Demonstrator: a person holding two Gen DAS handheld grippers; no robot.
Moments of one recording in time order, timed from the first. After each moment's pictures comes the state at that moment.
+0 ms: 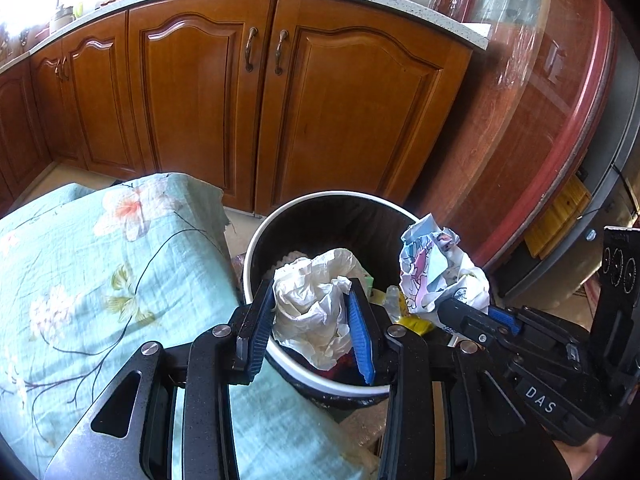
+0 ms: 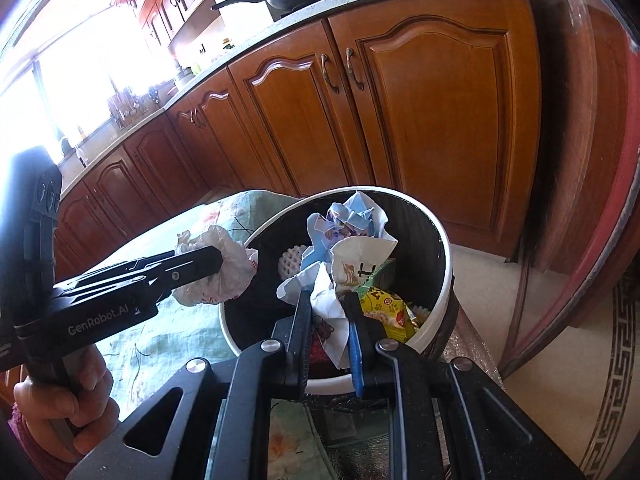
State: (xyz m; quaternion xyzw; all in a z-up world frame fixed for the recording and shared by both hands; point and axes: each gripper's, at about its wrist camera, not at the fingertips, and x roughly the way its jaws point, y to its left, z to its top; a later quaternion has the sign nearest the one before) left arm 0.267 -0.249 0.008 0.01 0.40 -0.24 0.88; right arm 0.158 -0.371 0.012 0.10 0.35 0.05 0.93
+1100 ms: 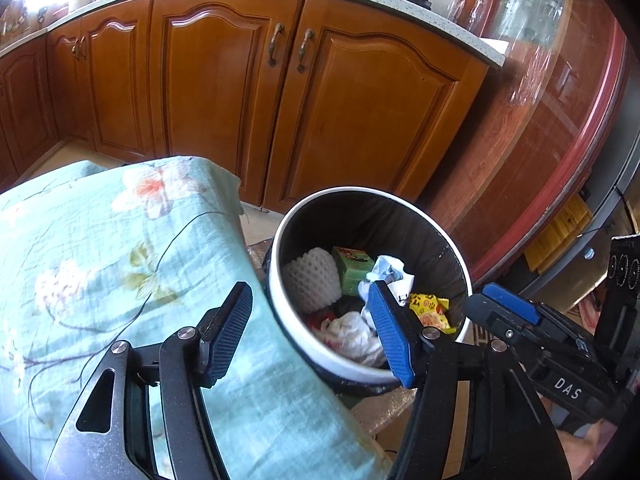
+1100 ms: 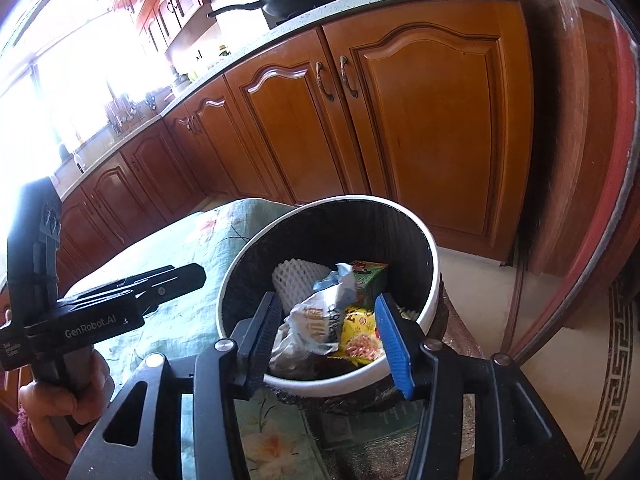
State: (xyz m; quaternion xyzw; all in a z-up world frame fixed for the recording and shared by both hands) left arm 0.260 -0.214 0.003 -0.03 0.40 -0.23 0.89; right arm 0.147 -0.374 0.018 0.11 0.34 0.04 0.93
